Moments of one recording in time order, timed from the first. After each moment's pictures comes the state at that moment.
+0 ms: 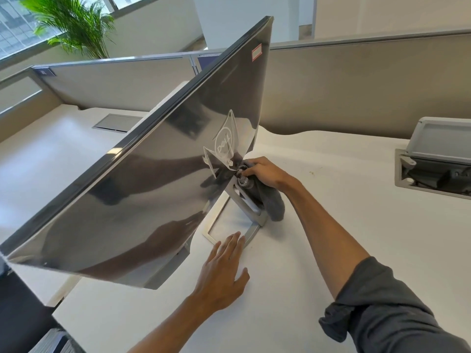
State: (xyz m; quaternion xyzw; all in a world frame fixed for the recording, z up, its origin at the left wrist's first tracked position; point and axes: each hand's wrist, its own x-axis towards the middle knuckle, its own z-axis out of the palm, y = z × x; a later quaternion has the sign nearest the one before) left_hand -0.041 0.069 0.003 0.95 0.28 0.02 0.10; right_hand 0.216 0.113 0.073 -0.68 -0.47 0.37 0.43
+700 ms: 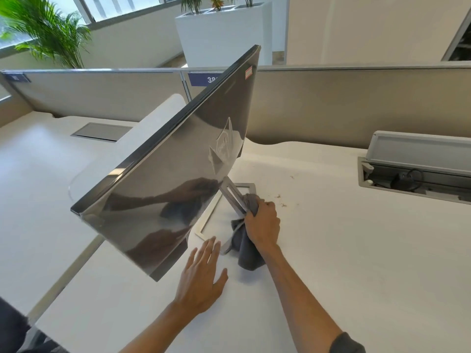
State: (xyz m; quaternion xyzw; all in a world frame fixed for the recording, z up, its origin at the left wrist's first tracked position) left_hand -0.085 0.071 0.000 0.95 0.31 0.04 0.09; right_hand 0.101 0.034 0.032 -0.84 -0.23 0.13 0.47
